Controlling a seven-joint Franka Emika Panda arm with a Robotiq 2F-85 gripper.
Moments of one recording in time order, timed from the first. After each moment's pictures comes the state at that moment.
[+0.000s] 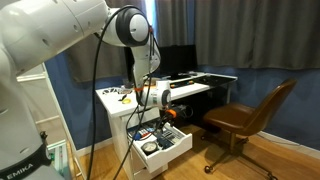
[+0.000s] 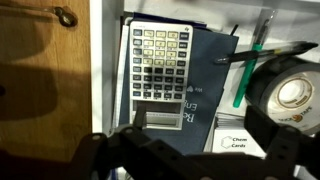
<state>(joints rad) 0.12 1.05 0.18 -1.68 -0.45 2.77 -1.00</state>
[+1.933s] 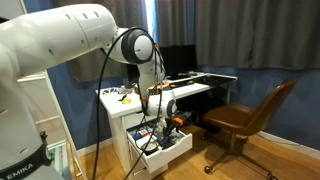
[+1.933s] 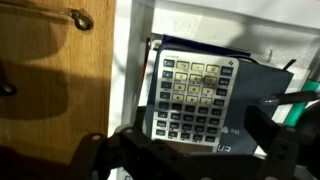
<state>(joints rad) 0.12 1.23 0.13 -1.51 -0.45 2.84 -1.08</state>
